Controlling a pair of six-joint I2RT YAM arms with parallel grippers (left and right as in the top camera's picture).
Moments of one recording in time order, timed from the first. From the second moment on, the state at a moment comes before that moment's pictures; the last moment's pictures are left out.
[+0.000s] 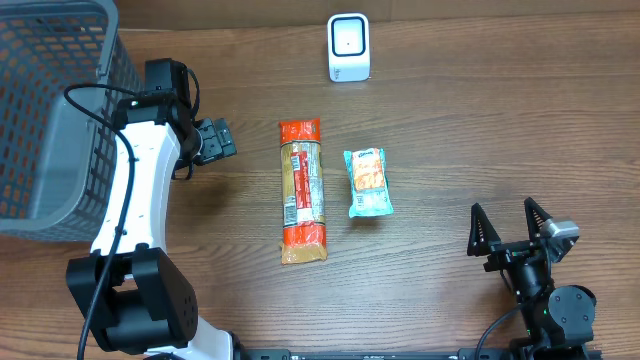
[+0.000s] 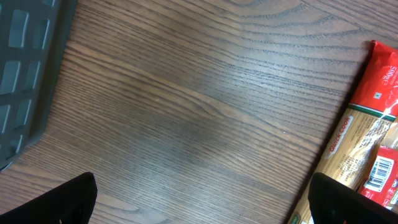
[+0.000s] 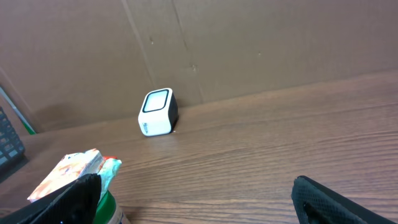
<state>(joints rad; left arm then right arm) 0.12 1.73 1.48 -1.07 -0.10 -0.28 0.12 0.01 0.02 -0.03 -0.07 0.28</state>
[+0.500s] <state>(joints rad) 0.12 1.73 1.48 -1.07 -0.10 -0.28 0.12 0.15 0.53 -0.48 -0.07 0.28</state>
